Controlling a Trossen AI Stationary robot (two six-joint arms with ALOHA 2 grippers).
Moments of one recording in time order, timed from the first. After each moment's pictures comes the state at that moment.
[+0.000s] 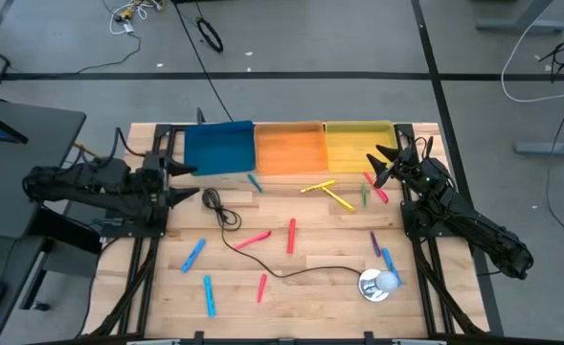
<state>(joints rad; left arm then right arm) -0.17 0.42 0.74 -0.48 -0.37 -0.35 -0.75 0.09 0.02 0.01 0.00 0.13</state>
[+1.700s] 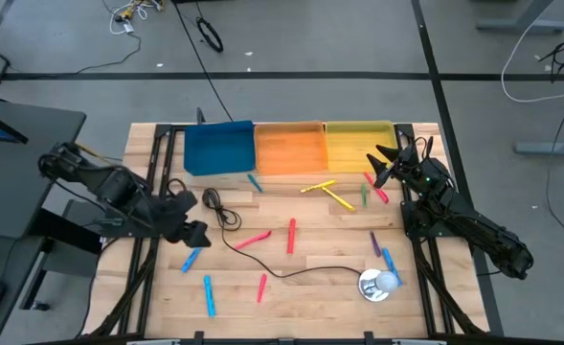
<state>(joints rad) -0.51 1.11 1.29 -1.12 -0.06 -1.67 -0.75 0.09 0.02 0.01 0.00 0.13</state>
